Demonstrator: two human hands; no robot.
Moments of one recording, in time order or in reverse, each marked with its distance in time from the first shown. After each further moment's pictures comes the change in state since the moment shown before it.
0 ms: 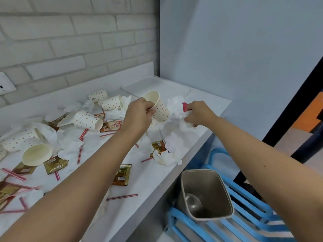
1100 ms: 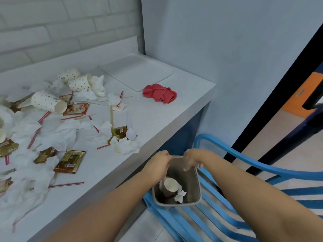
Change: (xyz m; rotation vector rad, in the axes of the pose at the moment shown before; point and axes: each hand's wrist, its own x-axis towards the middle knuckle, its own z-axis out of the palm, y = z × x) left_hand -0.104 0.054 0.222 0.165 -0.631 0.094; right_hand -0.046 0.186 0.089 -0.302 -0.787 0.161
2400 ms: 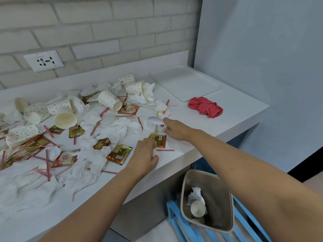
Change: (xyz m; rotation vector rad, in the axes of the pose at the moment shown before) left_hand -0.078 -0.090 -0.083 -0.016 0.370 -0.419; right_hand -0.016 -0.181 -0.086 0.045 0.384 -0.760
